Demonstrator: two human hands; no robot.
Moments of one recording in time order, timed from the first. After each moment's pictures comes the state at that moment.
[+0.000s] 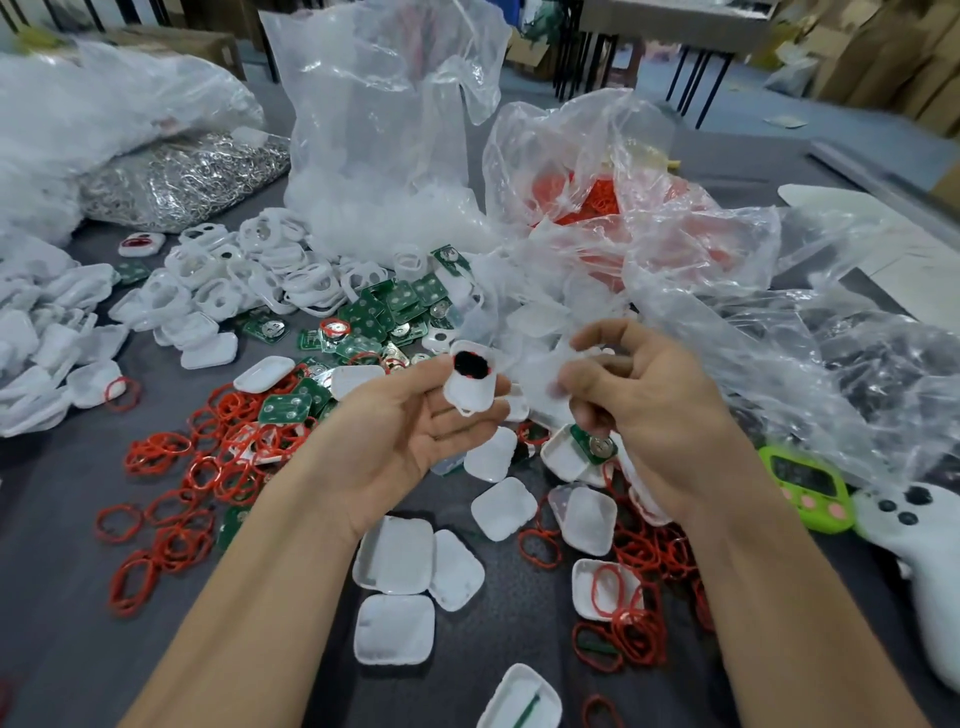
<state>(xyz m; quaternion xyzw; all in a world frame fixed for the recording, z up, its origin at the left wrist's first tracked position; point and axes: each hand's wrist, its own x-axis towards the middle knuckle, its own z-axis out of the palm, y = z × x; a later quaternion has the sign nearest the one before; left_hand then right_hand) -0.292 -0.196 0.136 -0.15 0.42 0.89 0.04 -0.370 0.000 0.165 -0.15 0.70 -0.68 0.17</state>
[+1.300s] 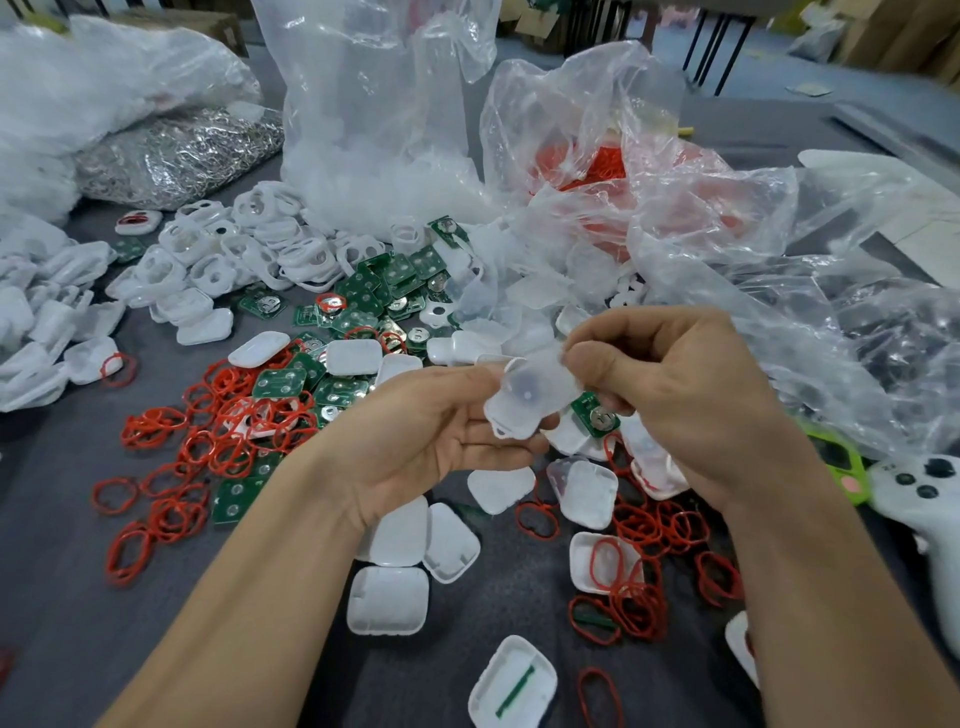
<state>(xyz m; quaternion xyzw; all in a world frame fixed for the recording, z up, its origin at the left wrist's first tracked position) -0.286 -0.176 0.141 -0.09 0.49 0.85 0.15 -0.363 0.015 0.176 -0.23 0.74 -0.62 0.13</state>
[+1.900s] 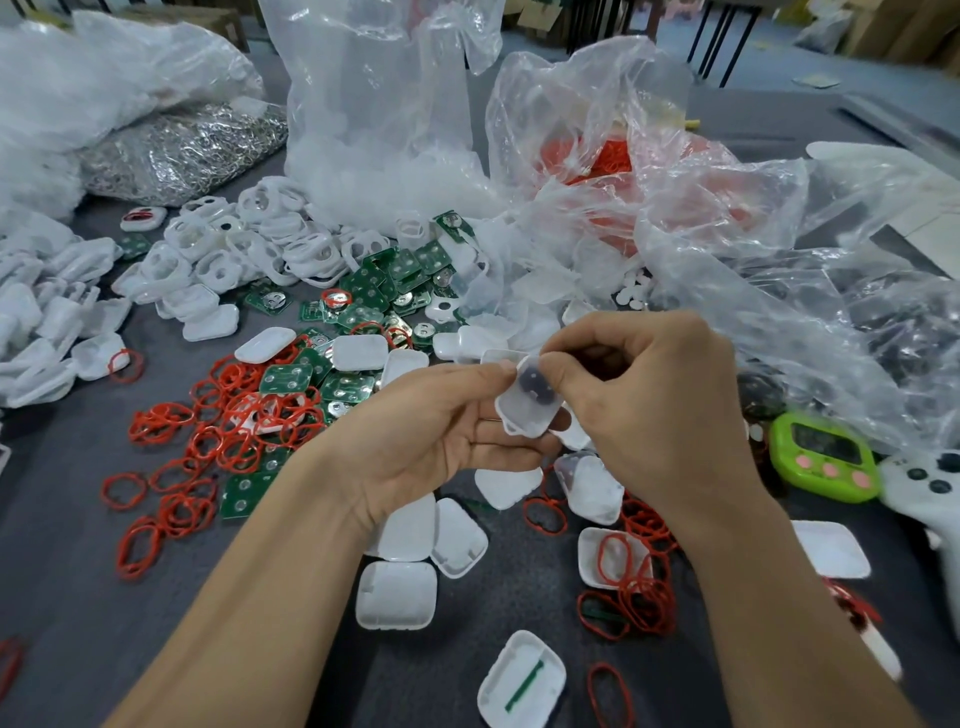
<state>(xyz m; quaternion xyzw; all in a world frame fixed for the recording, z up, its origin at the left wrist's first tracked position) -0.287 -0.175 0.140 -0.08 0.49 0.85 0.16 -0.341 -0.007 0.170 -0.27 0.85 -0.44 -0.12</state>
